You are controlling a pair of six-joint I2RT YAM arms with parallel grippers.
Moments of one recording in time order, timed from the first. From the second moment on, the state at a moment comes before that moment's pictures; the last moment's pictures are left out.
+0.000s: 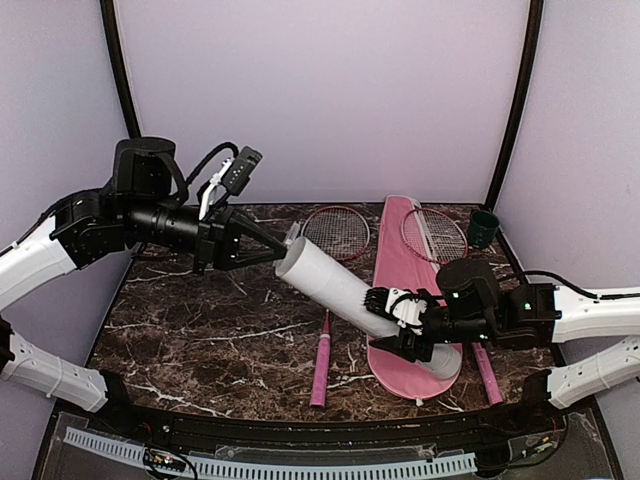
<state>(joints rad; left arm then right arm) -0.90 1.16 1.27 -0.45 0.67 -0.15 1.16 1.05 0.70 -0.23 0.07 -0.30</state>
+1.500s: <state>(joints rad) -0.91 1.26 1.33 -0.57 0.66 -0.12 1.16 1.04 0.70 -0.29 0.08 -0.31</state>
